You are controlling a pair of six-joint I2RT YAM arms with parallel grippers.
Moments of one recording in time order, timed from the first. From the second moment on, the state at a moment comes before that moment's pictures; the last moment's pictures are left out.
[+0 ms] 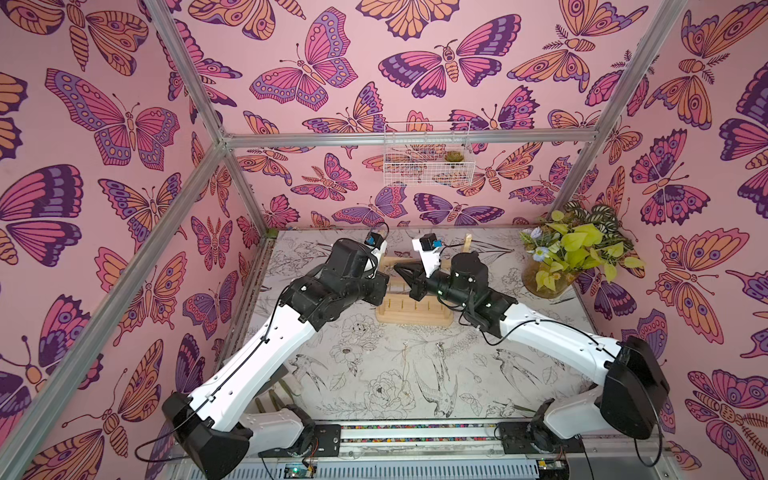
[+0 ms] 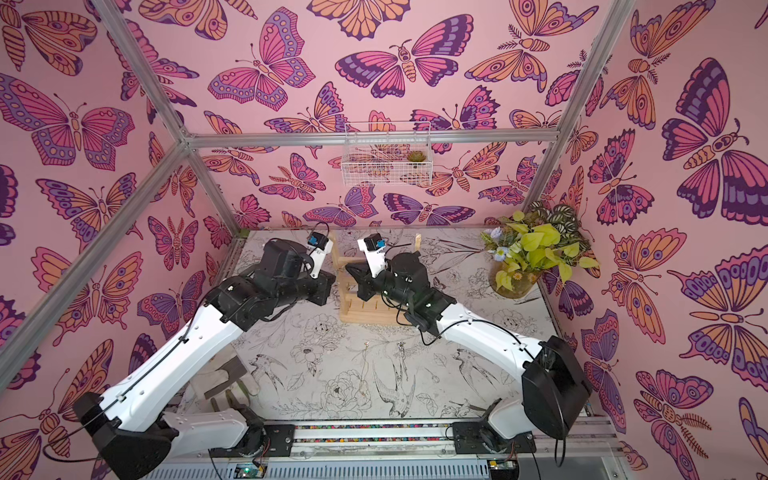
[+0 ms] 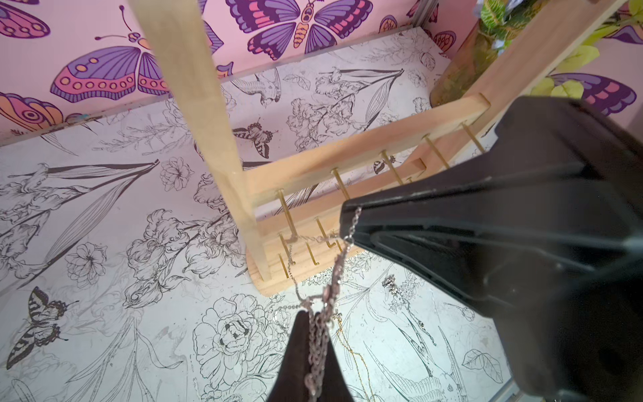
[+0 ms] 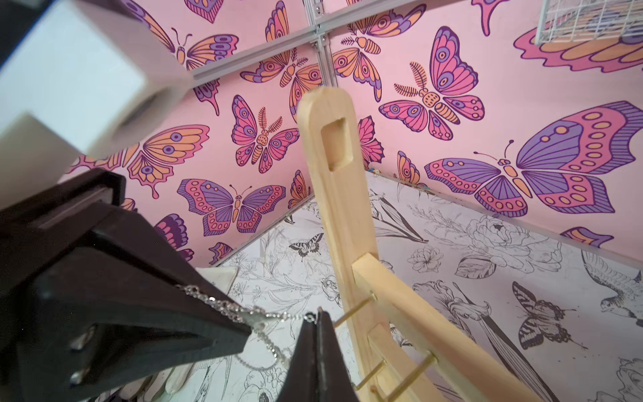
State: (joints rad) left arm -0.63 1.25 1.36 -0.79 -0.01 -0.18; right arm 0.77 1.46 1.07 0.26 -0.22 0.25
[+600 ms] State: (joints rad) left arm -0.64 1.31 1.30 -0.79 0.01 -0.23; right arm 0.77 1.46 1.07 0.17 -0.22 0.20
